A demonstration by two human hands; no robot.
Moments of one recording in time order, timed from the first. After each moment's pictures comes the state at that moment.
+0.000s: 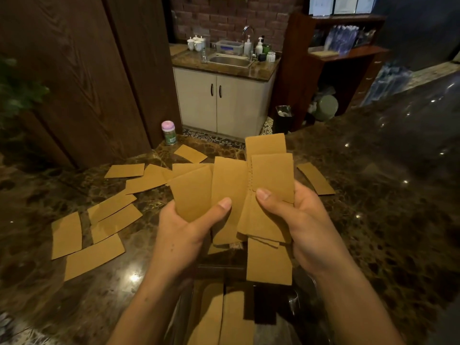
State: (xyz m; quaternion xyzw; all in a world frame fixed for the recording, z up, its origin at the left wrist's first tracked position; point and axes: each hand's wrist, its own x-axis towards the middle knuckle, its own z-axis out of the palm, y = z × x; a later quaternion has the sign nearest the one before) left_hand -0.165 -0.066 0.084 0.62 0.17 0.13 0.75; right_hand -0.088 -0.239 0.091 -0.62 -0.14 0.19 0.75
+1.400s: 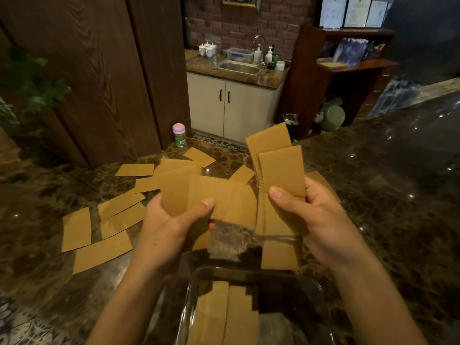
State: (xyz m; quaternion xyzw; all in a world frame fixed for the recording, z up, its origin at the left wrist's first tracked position) left_hand -0.173 -0.030 0.075 0.58 0.17 0.16 0.78; right_hand -0.077 -0.242 0.107 -0.64 -0.19 0.22 0.71
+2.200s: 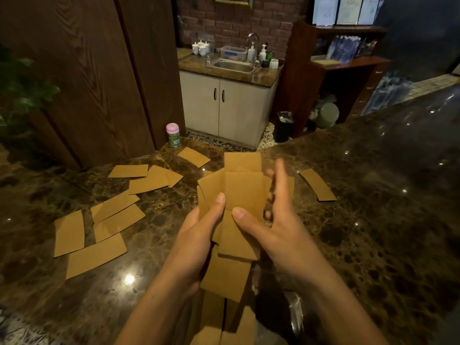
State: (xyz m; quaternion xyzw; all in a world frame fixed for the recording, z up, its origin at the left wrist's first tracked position) left_hand -0.164 -0.075 0.079 0.52 0.16 0.05 0.84; right_hand -0.098 -0.217 0.081 -0.76 -0.22 0.15 0.59
